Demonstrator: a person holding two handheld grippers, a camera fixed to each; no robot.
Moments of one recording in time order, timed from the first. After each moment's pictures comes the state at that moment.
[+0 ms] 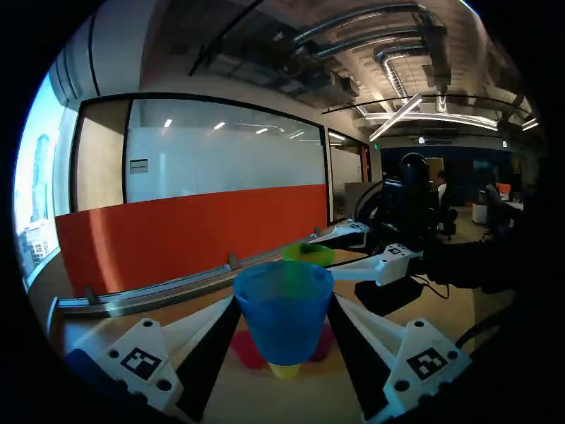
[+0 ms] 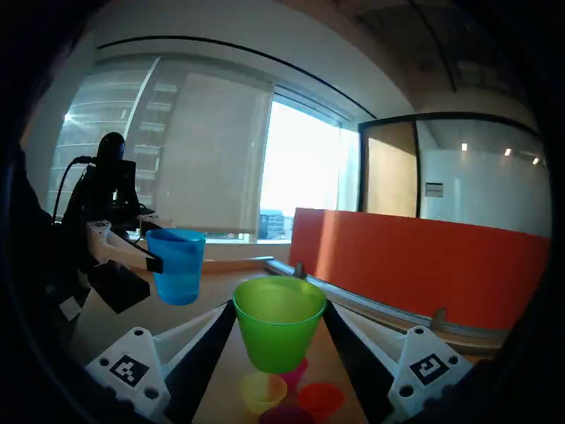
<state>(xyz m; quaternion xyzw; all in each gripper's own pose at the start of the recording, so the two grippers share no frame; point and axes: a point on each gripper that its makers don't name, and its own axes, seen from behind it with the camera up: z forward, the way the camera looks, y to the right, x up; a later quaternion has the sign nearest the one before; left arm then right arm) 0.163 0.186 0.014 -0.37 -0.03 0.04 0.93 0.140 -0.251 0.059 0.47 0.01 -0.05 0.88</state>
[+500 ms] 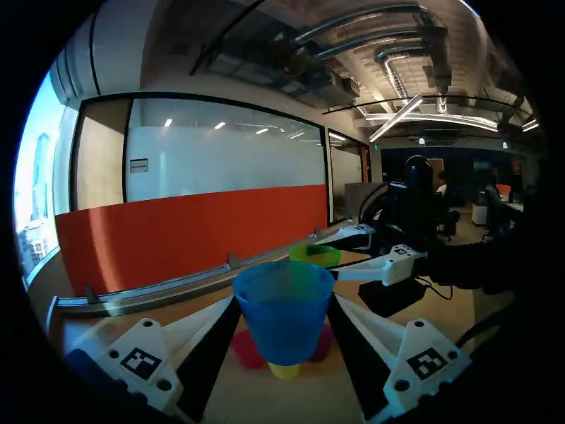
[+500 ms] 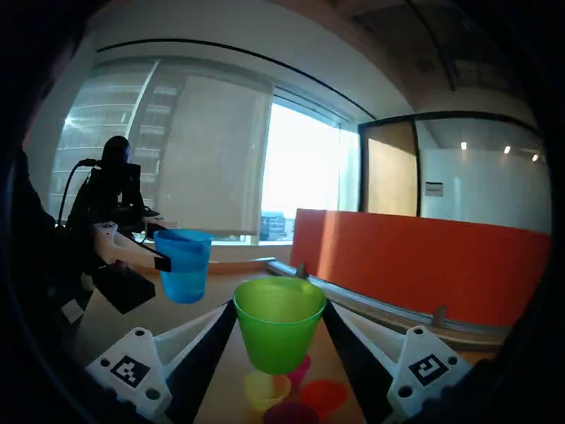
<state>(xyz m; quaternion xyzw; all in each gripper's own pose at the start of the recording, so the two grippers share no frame) 0.162 0.185 0.016 -0.37 -0.03 0.04 0.93 0.135 -0.244 0.053 0.47 0.01 -0.04 0.88</state>
